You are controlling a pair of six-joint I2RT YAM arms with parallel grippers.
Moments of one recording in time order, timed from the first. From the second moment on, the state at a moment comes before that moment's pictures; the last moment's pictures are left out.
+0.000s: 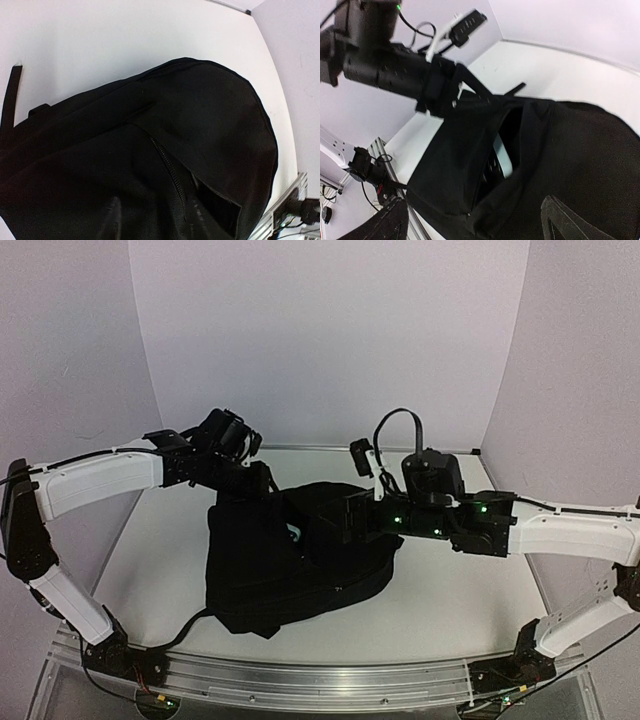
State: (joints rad) left arm -0.76 1.56 1.31 -0.56 0.03 -0.63; right arm 1.05 1.37 1.04 -0.03 0.03 0.43
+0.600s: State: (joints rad) left arm -1.06 1.59 1.38 -0.79 0.30 -0.37; right arm 1.06 1.29 0.89 -0.08 0.05 0.60
